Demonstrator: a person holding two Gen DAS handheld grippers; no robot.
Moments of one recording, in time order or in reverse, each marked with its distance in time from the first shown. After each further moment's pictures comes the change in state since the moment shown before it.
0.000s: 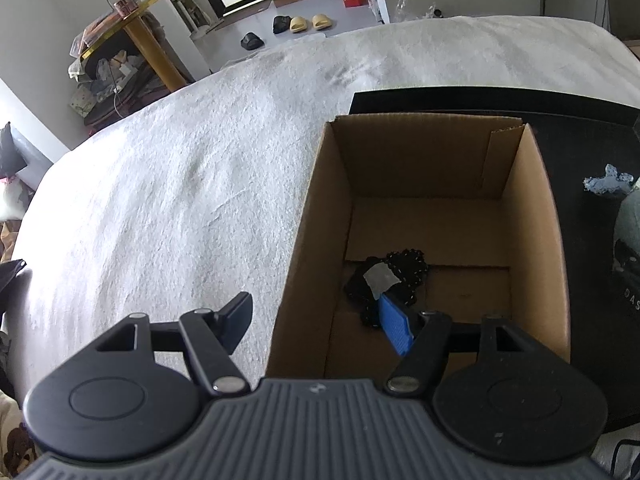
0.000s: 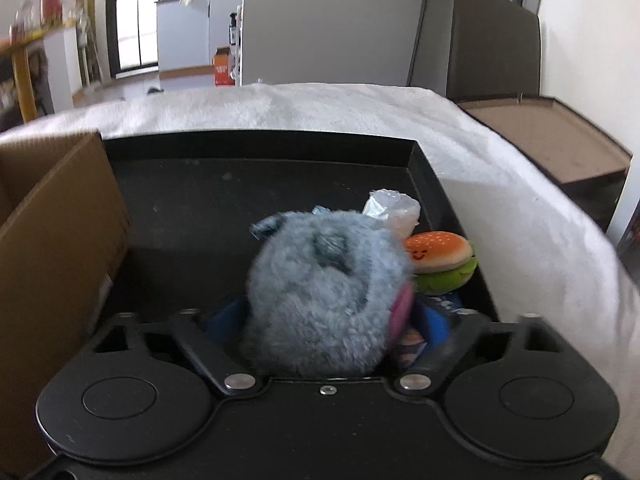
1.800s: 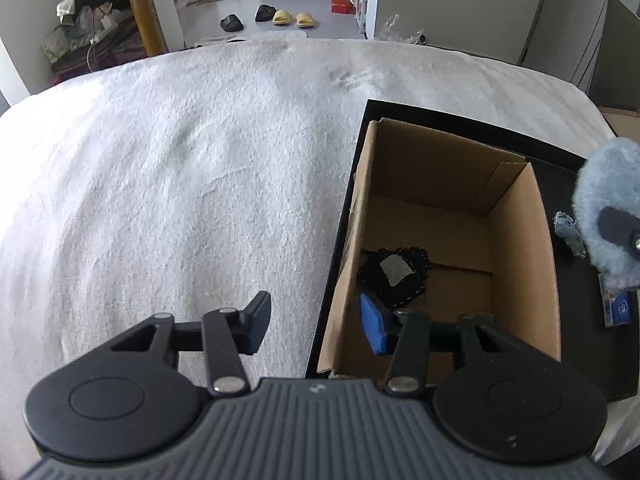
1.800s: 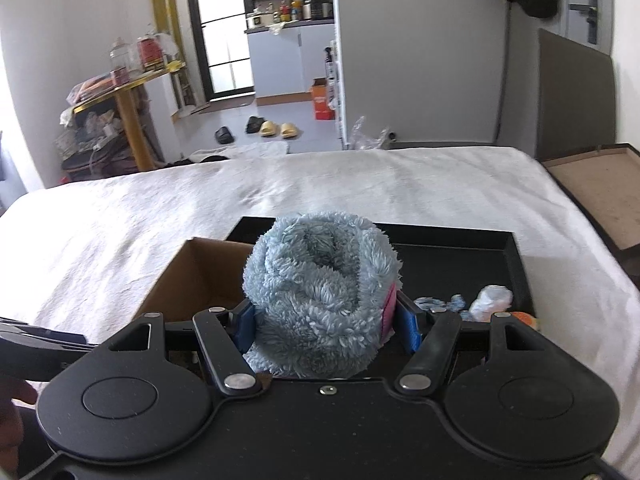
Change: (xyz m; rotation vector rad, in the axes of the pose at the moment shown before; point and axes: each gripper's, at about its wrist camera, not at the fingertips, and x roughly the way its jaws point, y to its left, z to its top) left arm 0.004 0.081 -0.017 -0.157 0.007 -0.259; right arm -0.117 0.045 0.081 -0.015 -0.040 0.330
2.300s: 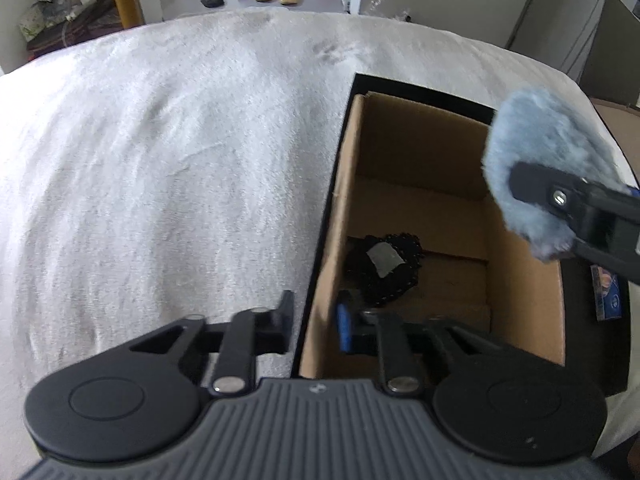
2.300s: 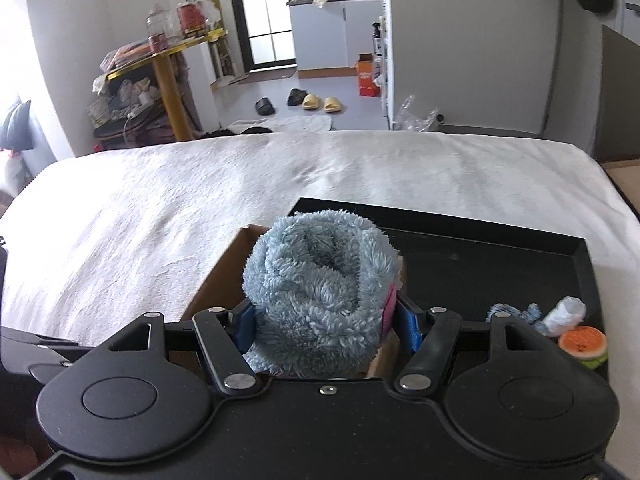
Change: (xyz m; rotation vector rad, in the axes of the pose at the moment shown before) left arm 0.028 0.007 0.003 -0.006 0.074 -0.088; right arm 0.037 0.049 0.012 -0.064 0.081 0.099
